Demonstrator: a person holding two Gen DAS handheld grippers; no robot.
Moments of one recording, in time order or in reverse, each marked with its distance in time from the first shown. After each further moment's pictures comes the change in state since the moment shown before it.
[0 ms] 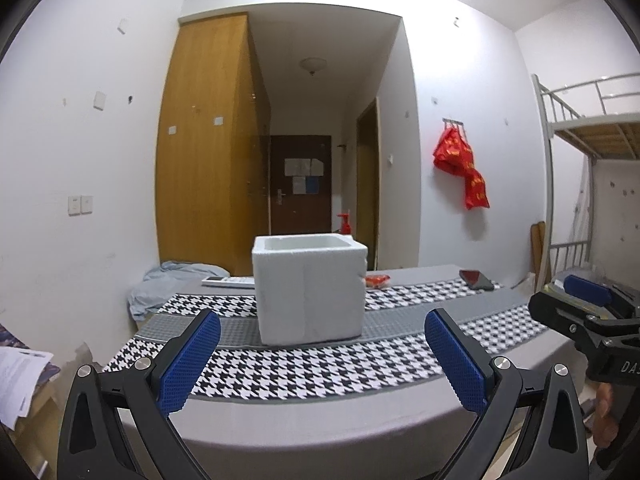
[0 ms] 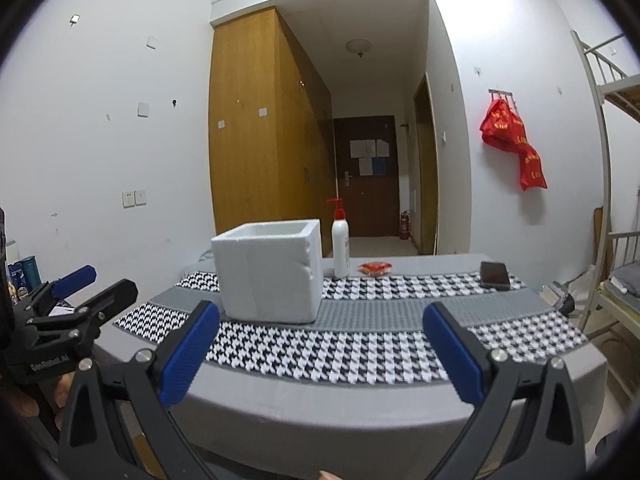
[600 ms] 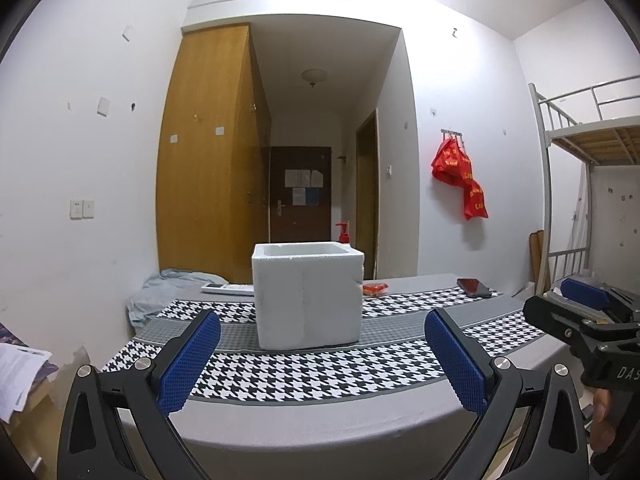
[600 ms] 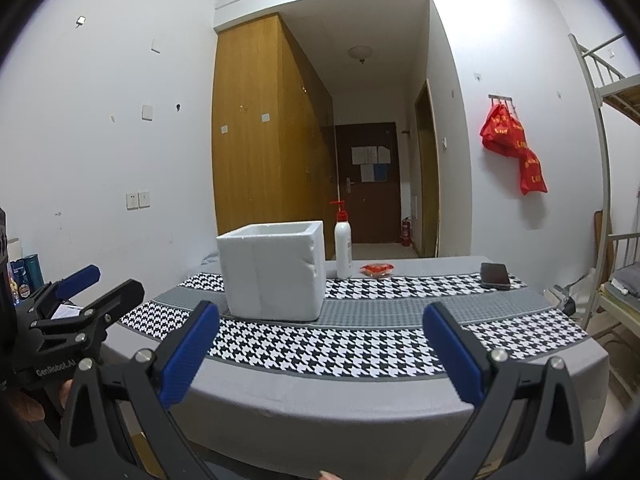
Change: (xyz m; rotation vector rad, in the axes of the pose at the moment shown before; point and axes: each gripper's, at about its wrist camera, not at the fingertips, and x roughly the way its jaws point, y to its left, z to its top) left arm -0.009 0.001 -0.006 -0.010 -0.053 0.003; right arm -0.007 0.005 -0.007 -0.012 -0.035 0.000
